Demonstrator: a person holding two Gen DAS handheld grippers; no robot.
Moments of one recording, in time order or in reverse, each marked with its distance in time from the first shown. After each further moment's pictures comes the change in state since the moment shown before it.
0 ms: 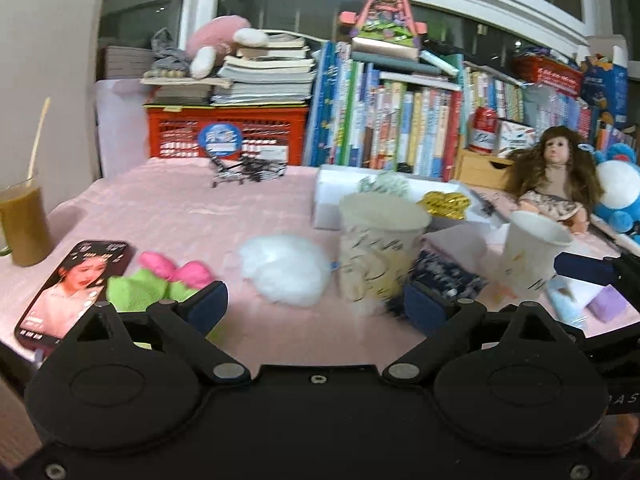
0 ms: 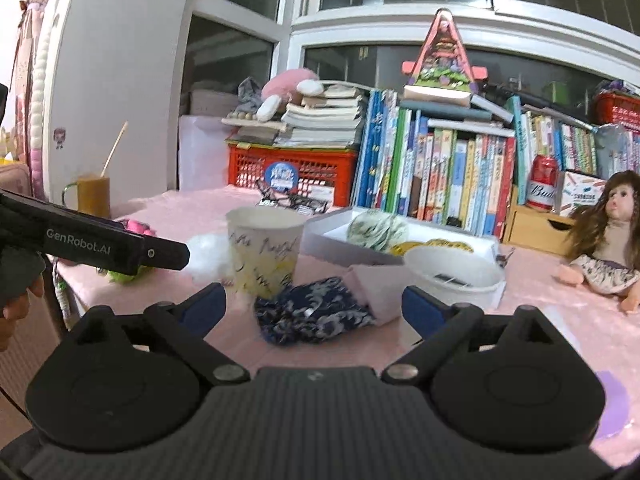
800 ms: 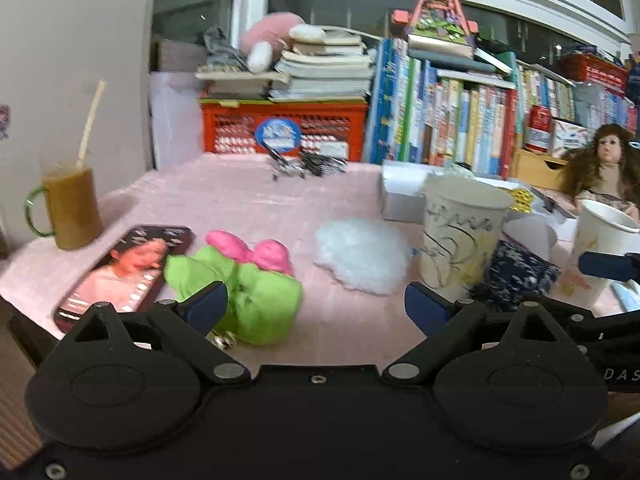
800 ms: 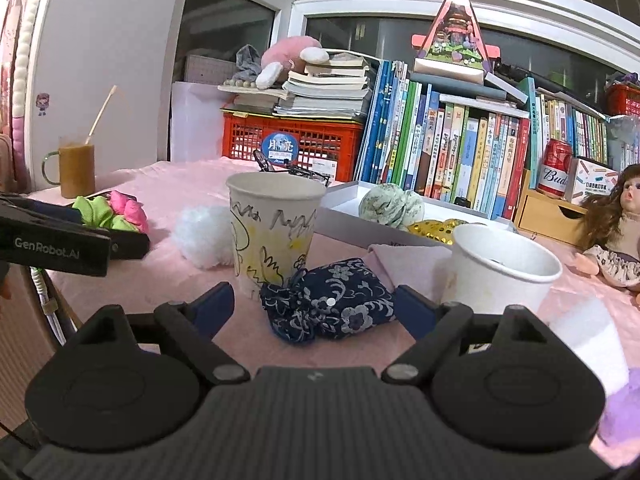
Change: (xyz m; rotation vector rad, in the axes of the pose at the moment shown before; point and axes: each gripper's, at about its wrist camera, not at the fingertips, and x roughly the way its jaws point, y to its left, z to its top) left arm 0.017 0.028 -0.021 -0.012 -0.045 0.164; right arm 0.044 0.021 -0.005 -0.022 0.071 -0.043
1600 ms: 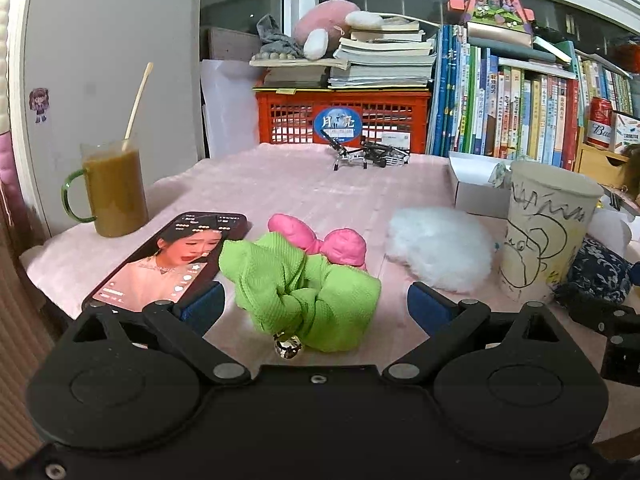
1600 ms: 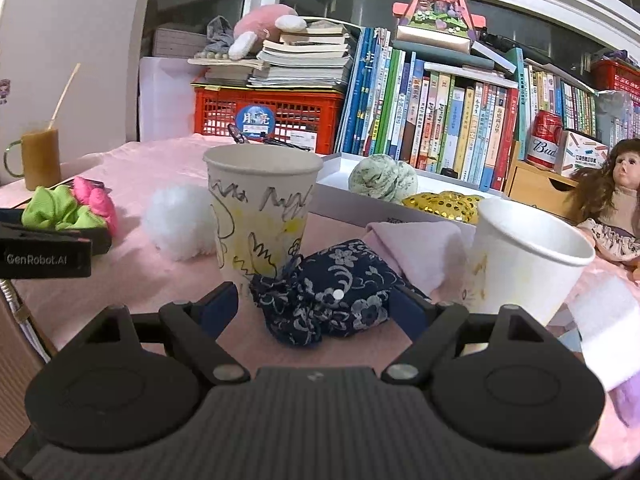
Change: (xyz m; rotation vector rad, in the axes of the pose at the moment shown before) left arm 0.036 0.018 -0.010 -0.032 0.028 0.153; right arm 0.035 0.012 0.004 0.042 0.086 -0.085
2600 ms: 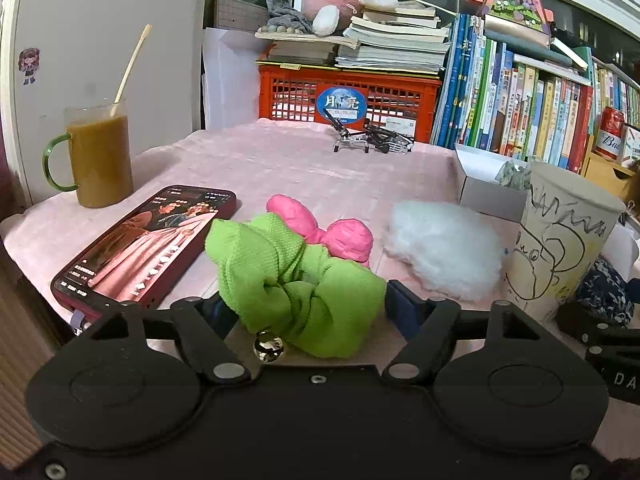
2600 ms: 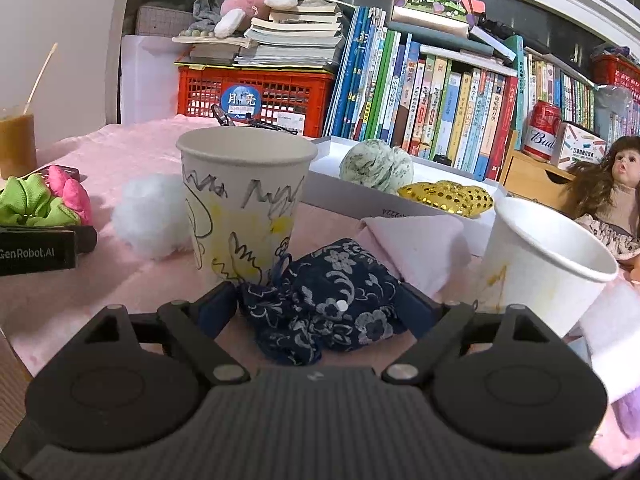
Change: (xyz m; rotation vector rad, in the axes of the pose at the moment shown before) left arm 0.024 0.000 0.002 -0.071 0.062 -0.019; right arm 0.024 0.002 0.007 -0.011 0.062 -0.040
